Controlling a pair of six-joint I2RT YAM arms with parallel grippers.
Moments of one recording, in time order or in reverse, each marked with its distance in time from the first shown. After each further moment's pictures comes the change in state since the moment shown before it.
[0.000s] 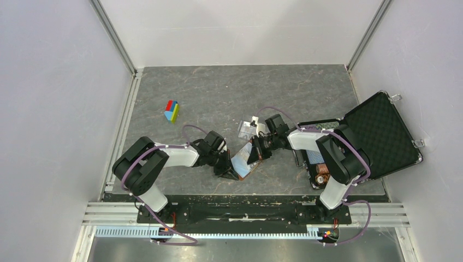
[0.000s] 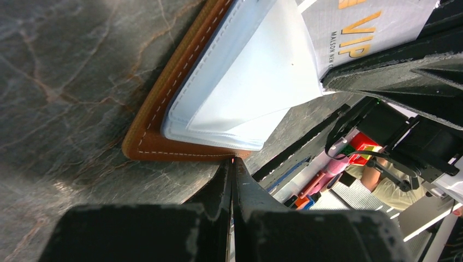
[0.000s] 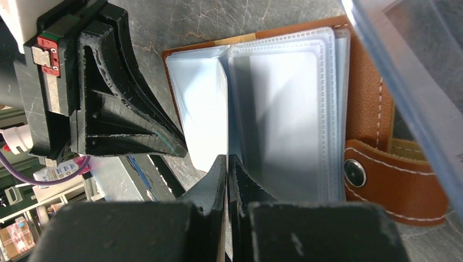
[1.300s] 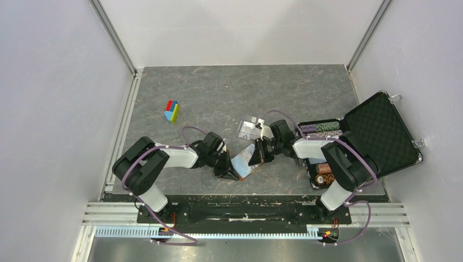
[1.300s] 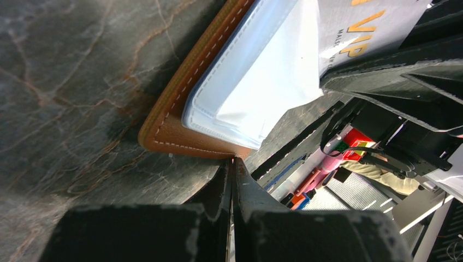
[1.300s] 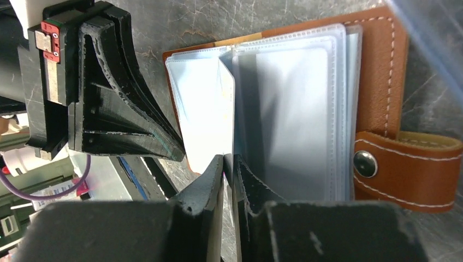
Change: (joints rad) left arm 0.003 0.003 -0.027 0.056 0.024 -0.013; right arm 0.003 -0.090 -0.174 0.233 0.050 0.117
